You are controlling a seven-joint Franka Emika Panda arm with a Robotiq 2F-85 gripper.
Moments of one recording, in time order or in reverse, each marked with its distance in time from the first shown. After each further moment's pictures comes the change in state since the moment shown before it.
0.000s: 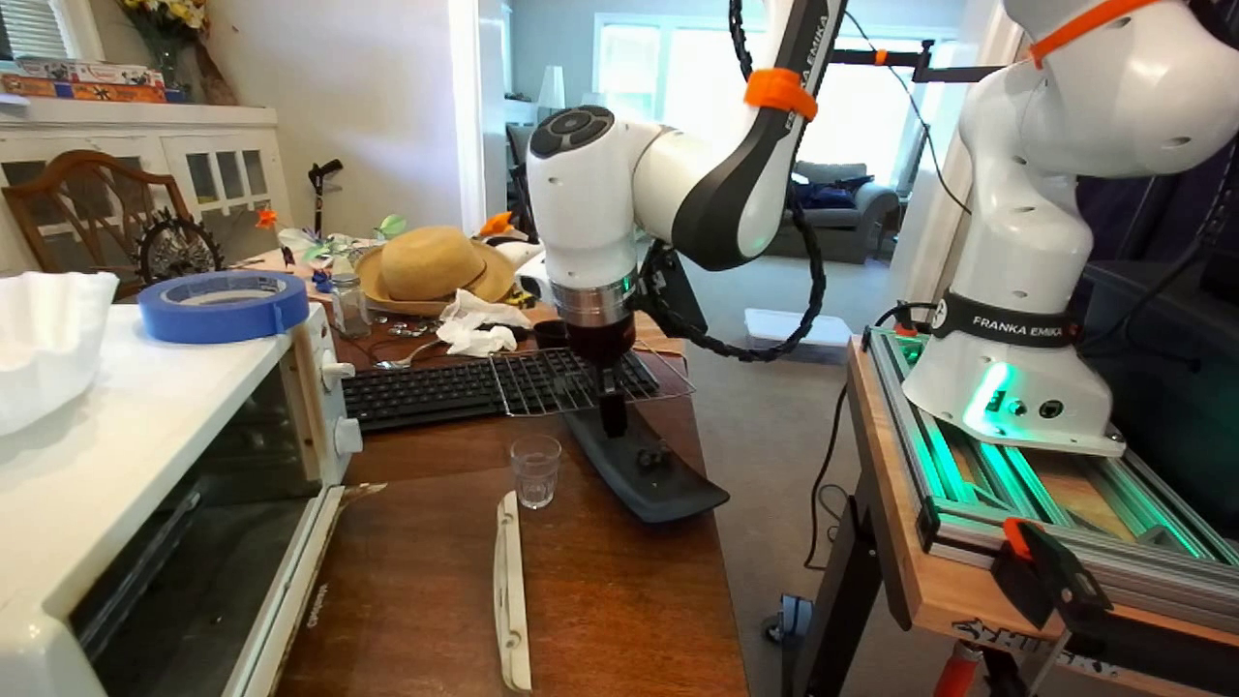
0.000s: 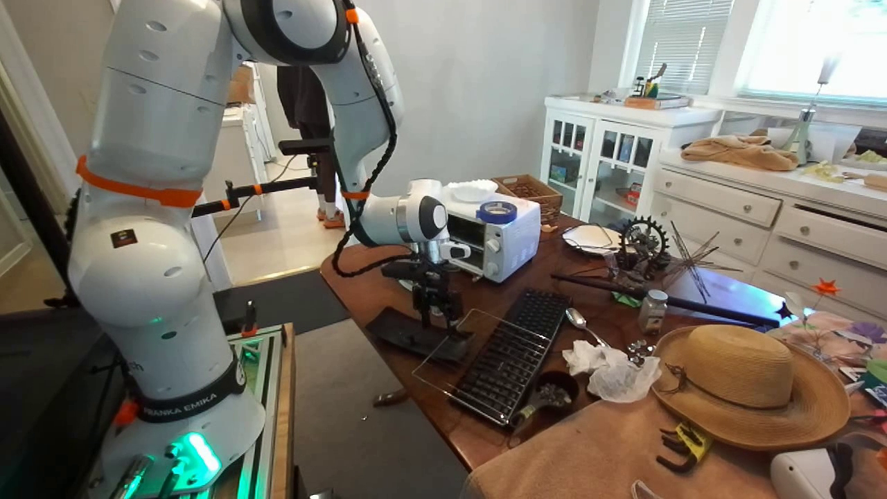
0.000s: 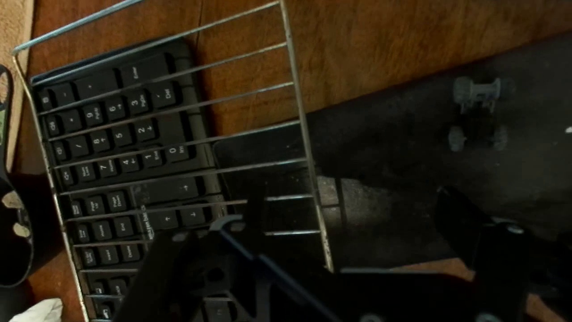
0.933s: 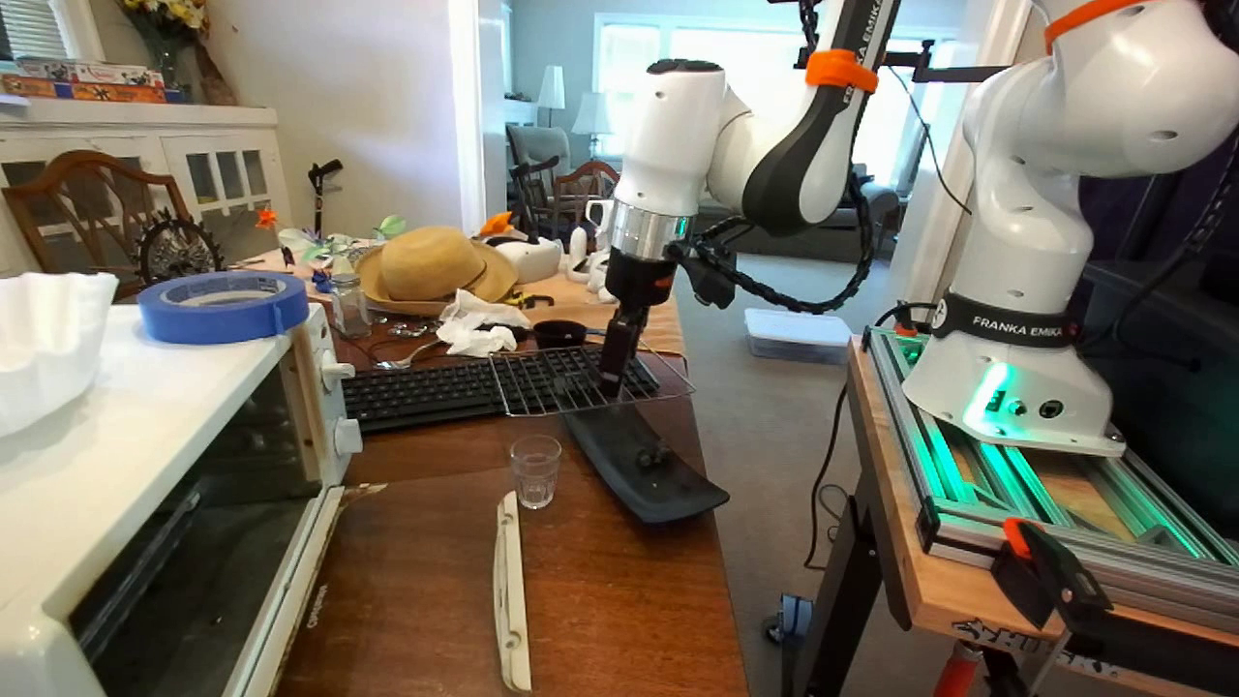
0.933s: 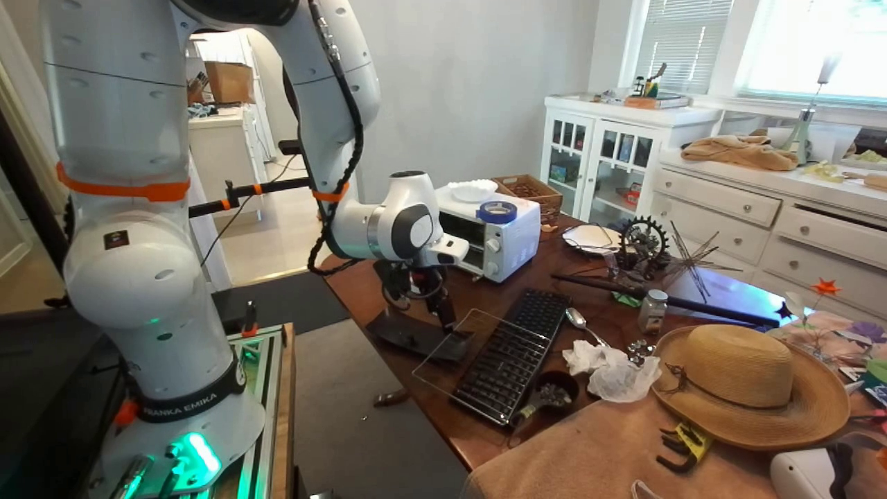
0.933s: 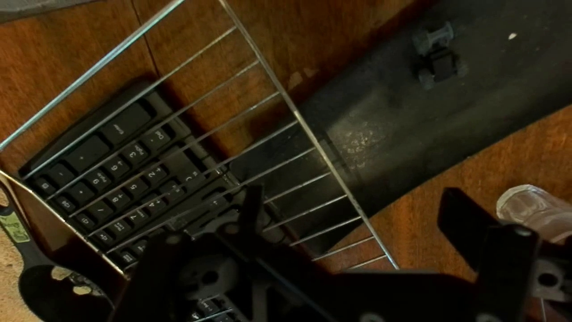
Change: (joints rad) arm -0.058 -0.199 -0.116 -0.290 0.030 0.469 0.194
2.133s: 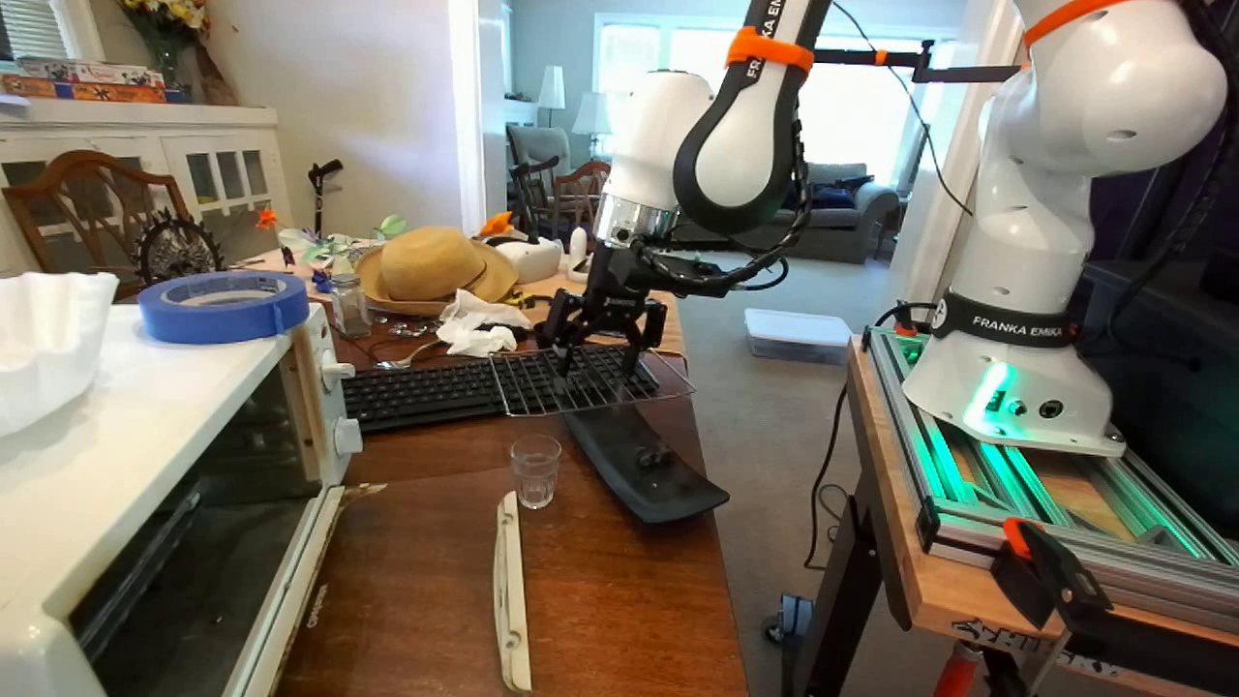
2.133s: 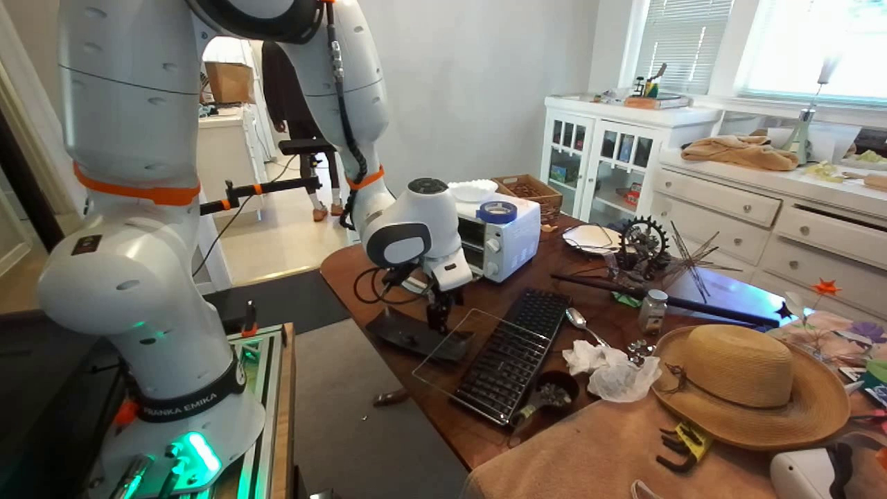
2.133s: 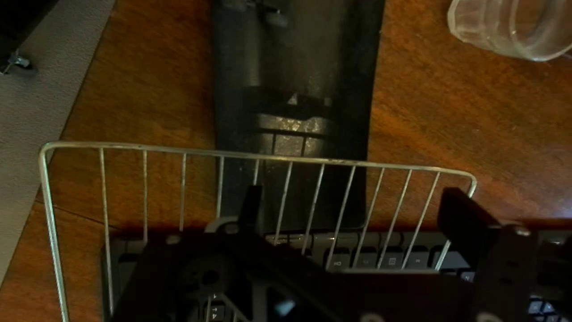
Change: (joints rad) arm -0.230 0.064 0.279 0.016 0.799 0.125 0.098
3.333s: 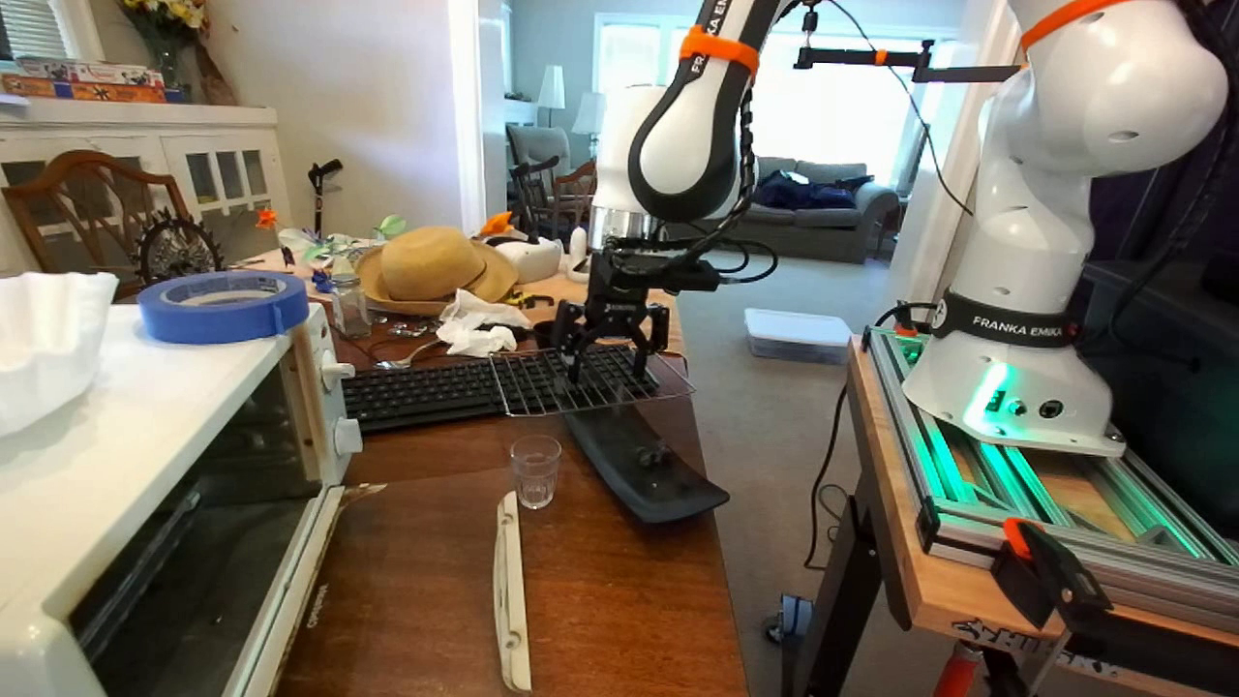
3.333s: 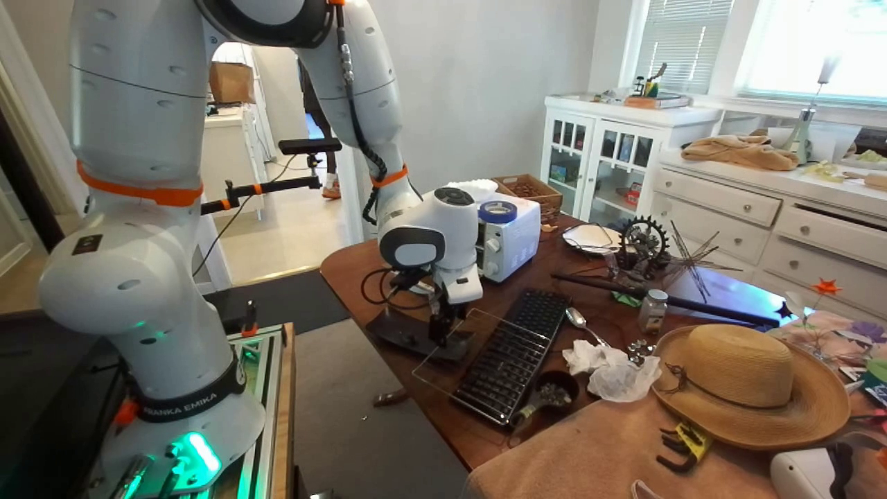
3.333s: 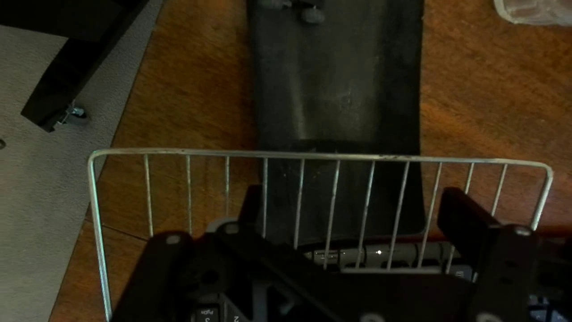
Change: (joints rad) arm 0.006 0.037 -0.054 0.075 0.173 -0.181 -0.123
